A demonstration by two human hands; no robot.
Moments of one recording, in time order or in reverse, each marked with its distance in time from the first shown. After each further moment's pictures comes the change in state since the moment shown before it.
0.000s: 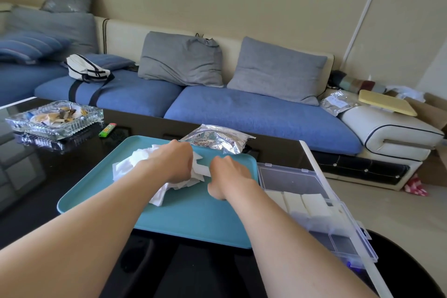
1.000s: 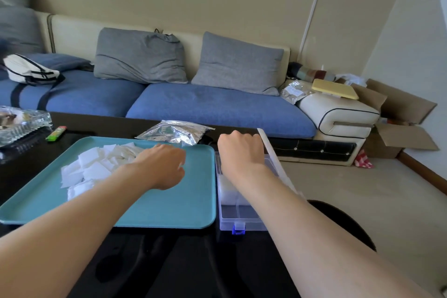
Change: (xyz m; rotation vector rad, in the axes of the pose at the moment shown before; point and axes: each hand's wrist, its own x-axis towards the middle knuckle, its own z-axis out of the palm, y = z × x) left_hand -0.027 0.074 0.003 0.136 -0.034 0.237; right_hand -0.071 0.089 -0.045 -0.280 0.367 0.103
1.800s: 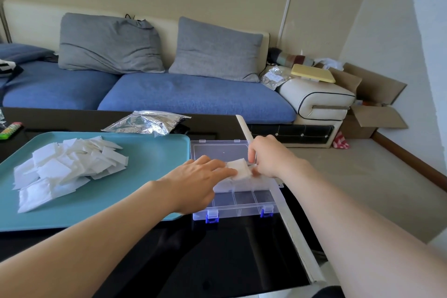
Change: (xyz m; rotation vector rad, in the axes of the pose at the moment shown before) left_hand 0.007 0.110 0.045 0.003 0.096 0.595; right_hand -0.020 0.137 0.069 0.319 -0.276 0.145
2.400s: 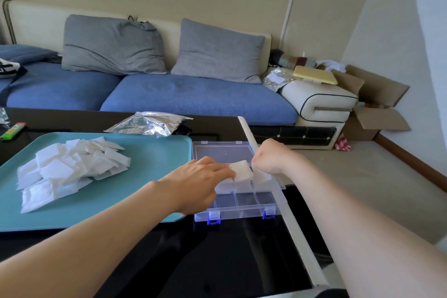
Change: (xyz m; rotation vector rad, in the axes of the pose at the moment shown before) left_hand 0.001 -0.003 -0.002 -0.015 -0.001 0.018; right_hand 0.017 0.007 0.002 0.233 -0.079 0.228
